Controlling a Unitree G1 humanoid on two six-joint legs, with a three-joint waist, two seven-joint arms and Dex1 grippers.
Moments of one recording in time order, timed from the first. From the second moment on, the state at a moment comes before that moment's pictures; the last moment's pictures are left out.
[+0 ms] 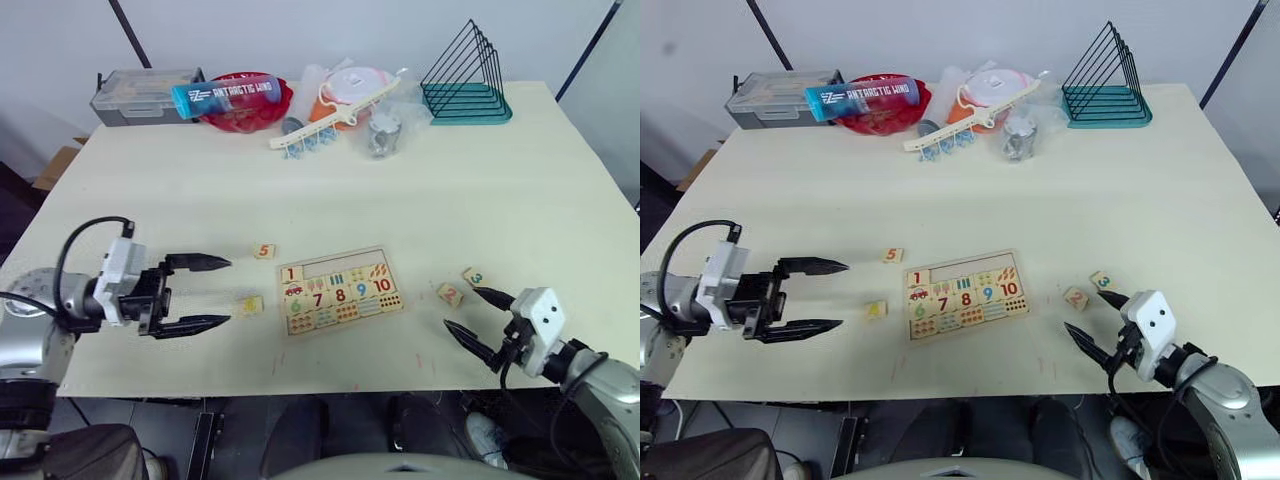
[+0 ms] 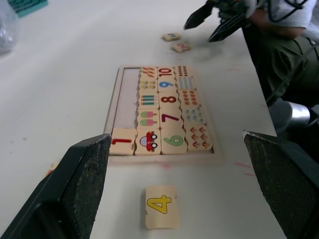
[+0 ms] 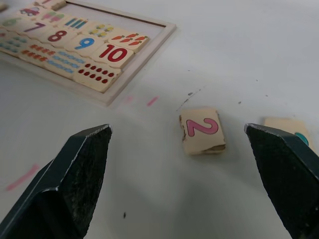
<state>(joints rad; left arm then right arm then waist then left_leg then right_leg) -0.08 1.03 0.14 0.18 -0.72 -0.09 -1.58 0.32 -0.57 -0.13 -0.49 0.36 0.31 0.69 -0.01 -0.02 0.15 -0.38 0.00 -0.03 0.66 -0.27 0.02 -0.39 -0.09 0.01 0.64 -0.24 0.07</state>
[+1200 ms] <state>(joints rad) -0.08 1.11 -0.01 0.22 -0.87 -0.27 -1.58 0.20 -0.62 -0.04 -0.45 0.30 0.47 0.66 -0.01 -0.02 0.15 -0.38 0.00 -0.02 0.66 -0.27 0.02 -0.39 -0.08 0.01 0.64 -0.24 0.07</state>
